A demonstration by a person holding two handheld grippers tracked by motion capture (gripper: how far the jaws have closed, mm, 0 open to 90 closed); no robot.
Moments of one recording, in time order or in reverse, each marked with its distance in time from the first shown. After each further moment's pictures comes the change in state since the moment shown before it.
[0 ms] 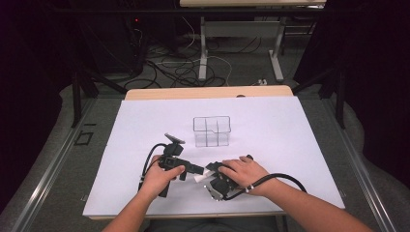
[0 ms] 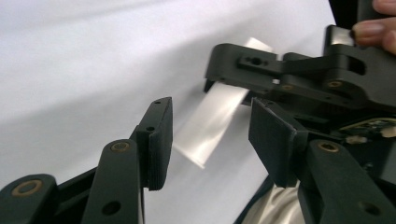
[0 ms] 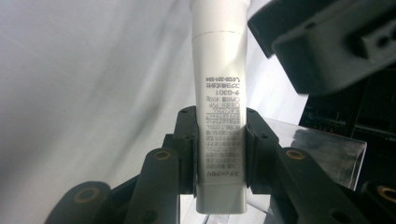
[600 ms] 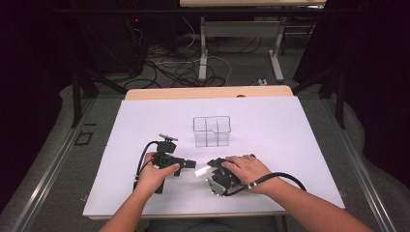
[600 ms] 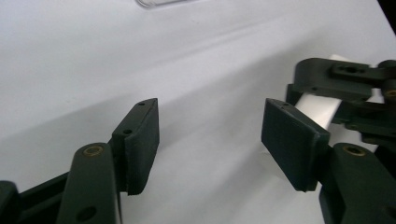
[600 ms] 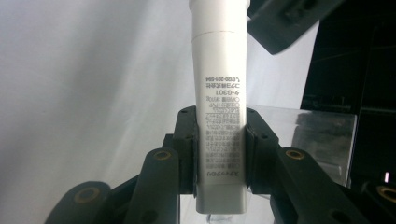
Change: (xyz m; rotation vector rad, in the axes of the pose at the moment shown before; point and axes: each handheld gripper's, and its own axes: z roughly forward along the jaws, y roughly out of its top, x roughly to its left) left arm 0.018 0.000 -0.008 -0.131 0.180 0.078; right arm -0.008 -0.010 -0.004 -0.026 -0.036 0.112
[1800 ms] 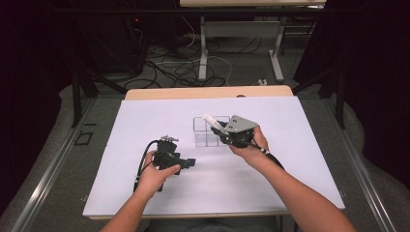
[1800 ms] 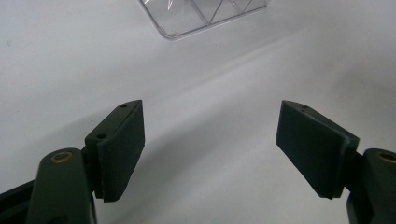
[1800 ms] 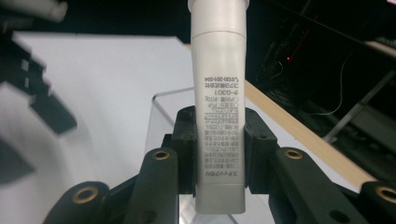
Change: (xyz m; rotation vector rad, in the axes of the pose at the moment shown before) left arm 0.003 -0.001 0.006 -0.074 0.094 0.131; right arm -0.071 -0.081 0.003 -0.298 -0.211 1.111
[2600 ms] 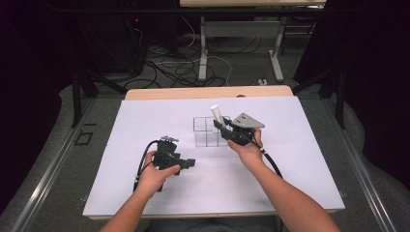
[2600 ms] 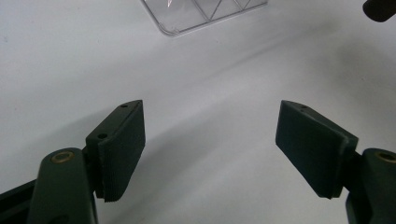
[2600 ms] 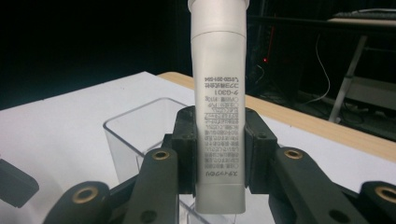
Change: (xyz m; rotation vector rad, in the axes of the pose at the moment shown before) left arm 0.002 0.000 0.001 0.012 -0.008 0.009; right arm -0.009 -0.032 0.019 -0.139 -0.113 0.314
